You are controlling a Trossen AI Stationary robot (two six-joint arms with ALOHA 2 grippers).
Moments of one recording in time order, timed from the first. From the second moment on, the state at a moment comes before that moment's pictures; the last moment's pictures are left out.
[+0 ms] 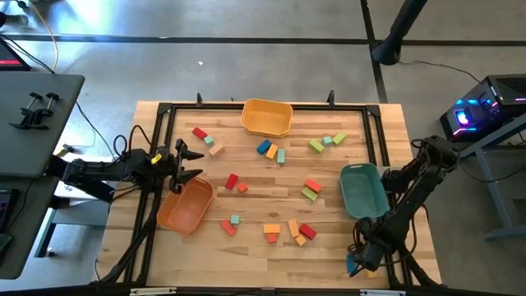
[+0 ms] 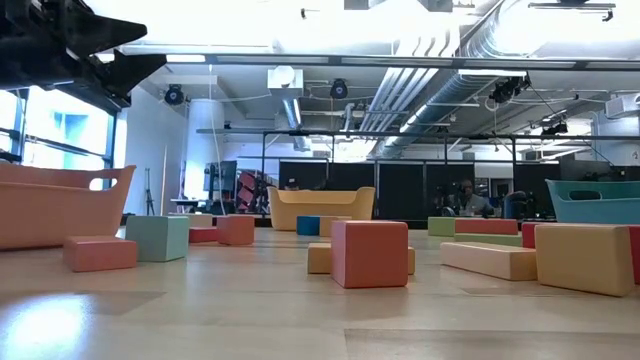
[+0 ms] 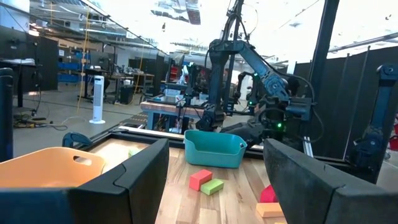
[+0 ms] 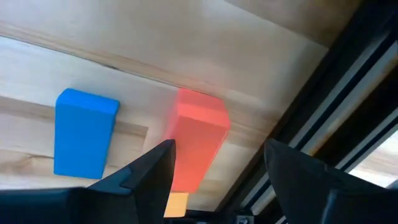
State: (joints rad) left arm -0.03 0.01 0.01 0.20 -0.10 -0.10; right arm 1.01 1.52 0.84 -0.78 -0.31 2.24
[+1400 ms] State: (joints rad) left arm -0.03 0.01 0.01 0.17 -0.10 -0.10; right arm 0.97 1.58 0.84 -0.75 -0.42 2.24
